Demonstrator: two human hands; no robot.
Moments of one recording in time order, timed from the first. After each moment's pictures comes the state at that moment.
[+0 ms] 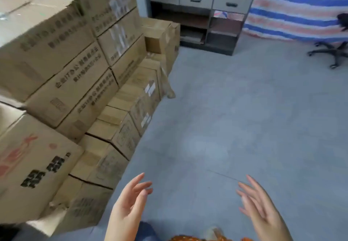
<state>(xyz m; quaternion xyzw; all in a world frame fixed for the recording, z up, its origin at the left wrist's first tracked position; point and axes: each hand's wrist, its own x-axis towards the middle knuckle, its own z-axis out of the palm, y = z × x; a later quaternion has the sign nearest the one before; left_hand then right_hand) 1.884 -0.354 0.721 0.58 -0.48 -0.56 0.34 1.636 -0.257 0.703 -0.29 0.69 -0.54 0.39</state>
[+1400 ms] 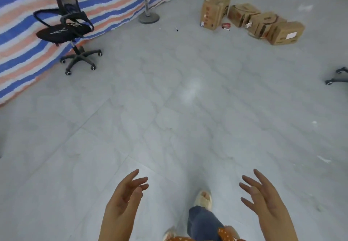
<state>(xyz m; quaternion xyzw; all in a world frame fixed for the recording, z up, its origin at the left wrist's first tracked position) 1.142 -0.420 0.729 0.14 -0.74 -0.65 -0.06 1.191 -0.148 0.703 0.27 0.68 -0.68 -0.08</state>
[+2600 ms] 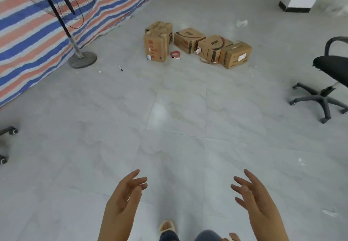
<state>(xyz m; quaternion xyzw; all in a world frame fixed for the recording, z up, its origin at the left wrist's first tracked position) 0.489 -0.103 0.743 0.00 -0.75 -0.64 -0.16 0.622 0.126 0.696 0.39 0.68 -0.60 -0.18</state>
